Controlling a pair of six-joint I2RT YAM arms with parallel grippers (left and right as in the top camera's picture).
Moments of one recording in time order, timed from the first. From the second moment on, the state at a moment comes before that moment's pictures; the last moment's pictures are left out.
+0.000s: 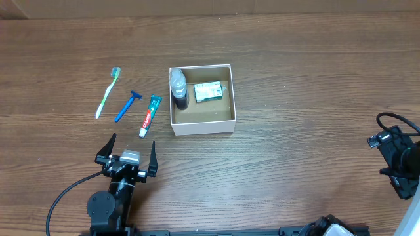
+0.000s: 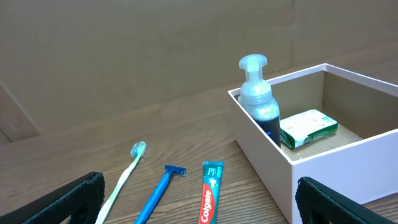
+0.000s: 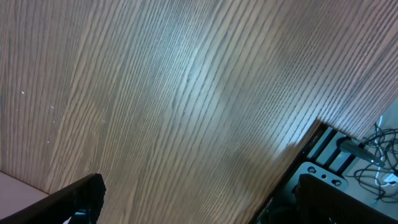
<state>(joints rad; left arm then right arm) 0.03 0.01 0.01 -0.06 0.17 0.21 -0.63 1.16 1.28 -1.48 -0.06 0.49</state>
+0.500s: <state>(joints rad) 0.03 0.19 0.54 -0.57 0.20 -0.37 -0.63 1.16 1.28 -1.48 -0.06 0.49</state>
